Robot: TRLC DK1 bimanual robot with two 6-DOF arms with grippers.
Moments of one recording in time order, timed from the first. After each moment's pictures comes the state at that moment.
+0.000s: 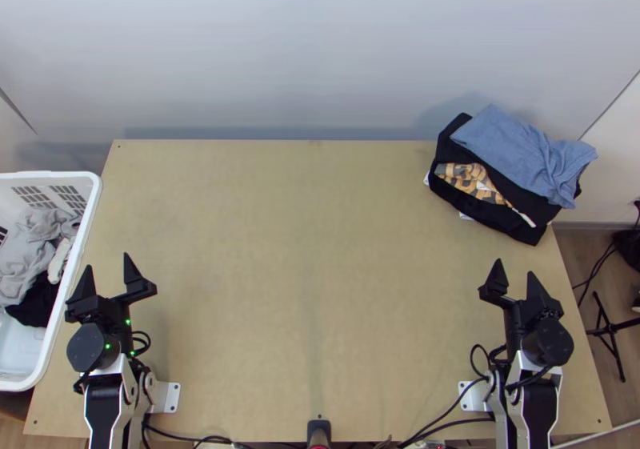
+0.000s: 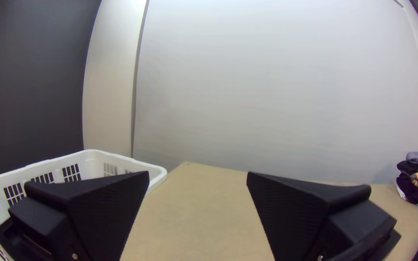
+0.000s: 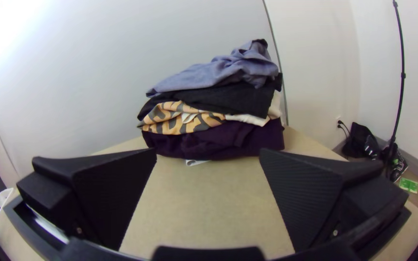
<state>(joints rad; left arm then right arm) 0.16 0.00 0.01 0.04 -0.23 -0.08 -0.15 0.00 0.06 -0.18 0.07 0.30</state>
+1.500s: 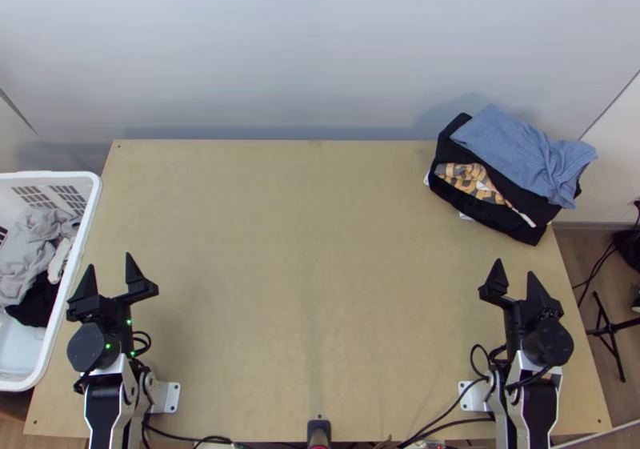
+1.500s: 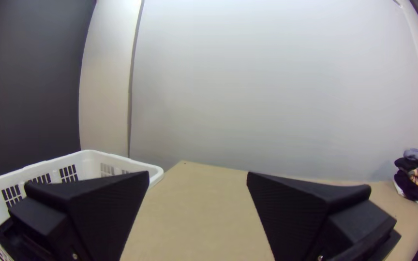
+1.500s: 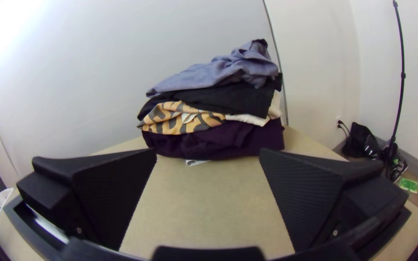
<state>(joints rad) 0.16 0.00 0.01 0.03 -0.21 -0.08 -0.15 0.00 0.06 -0.18 0.07 0.30</state>
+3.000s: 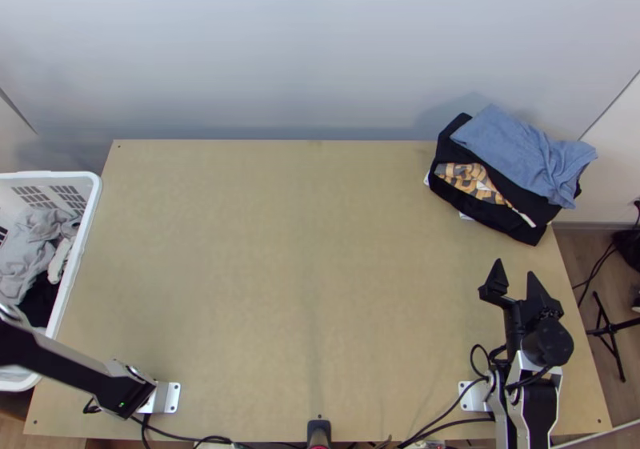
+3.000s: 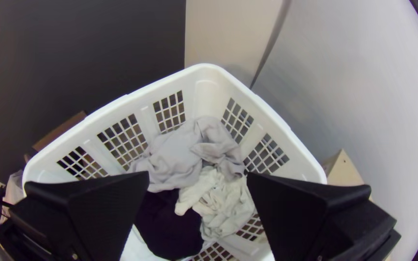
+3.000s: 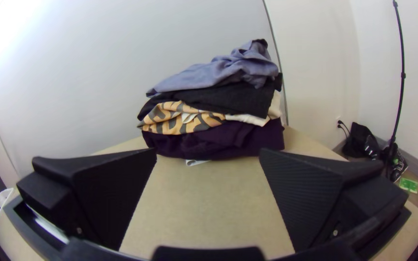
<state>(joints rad) 0.97 1.87 1.67 -0.56 0.03 -0.05 -0.15 0.00 0.06 -0.18 0.07 0.30</state>
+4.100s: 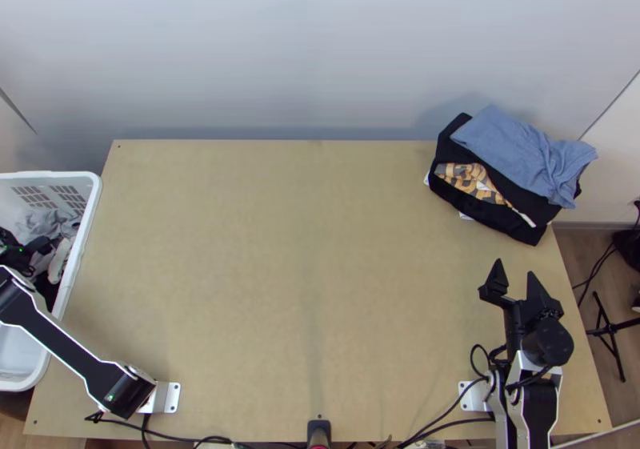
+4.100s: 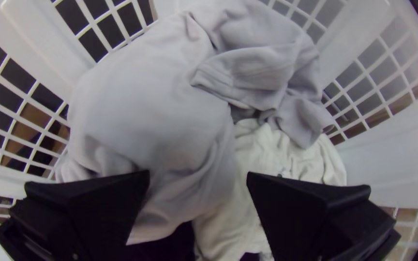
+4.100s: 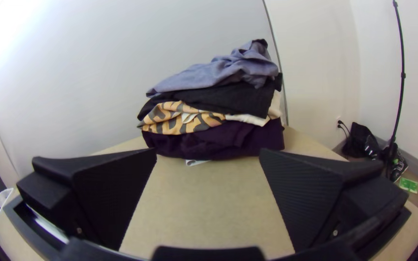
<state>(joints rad) 1.01 2.79 2.28 -0.55 0.12 0.26 -0.15 0.00 0.06 -0.18 0.07 0.30</state>
